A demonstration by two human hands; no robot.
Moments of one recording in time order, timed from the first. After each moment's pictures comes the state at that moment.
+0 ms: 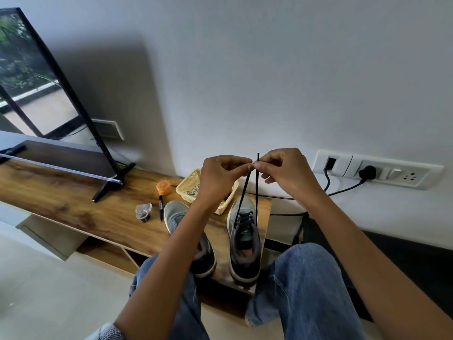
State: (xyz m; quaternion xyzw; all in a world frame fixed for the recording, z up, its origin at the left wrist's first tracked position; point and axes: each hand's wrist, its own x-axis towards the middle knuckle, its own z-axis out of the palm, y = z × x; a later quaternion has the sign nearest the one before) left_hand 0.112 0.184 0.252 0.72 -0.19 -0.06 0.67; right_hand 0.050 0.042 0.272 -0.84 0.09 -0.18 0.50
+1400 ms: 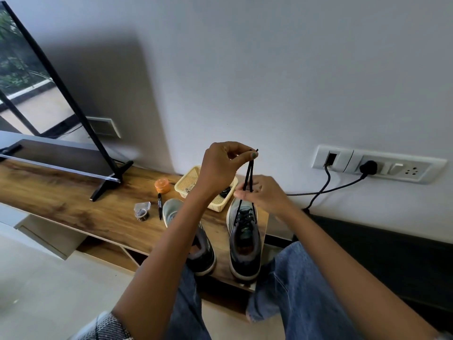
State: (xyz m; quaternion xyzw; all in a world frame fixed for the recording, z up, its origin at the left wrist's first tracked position) left_hand 0.127 0.175 0.266 0.79 -0.27 0.00 0.56; right_hand 0.068 0.053 0.205 -0.84 0.07 -0.04 0.53
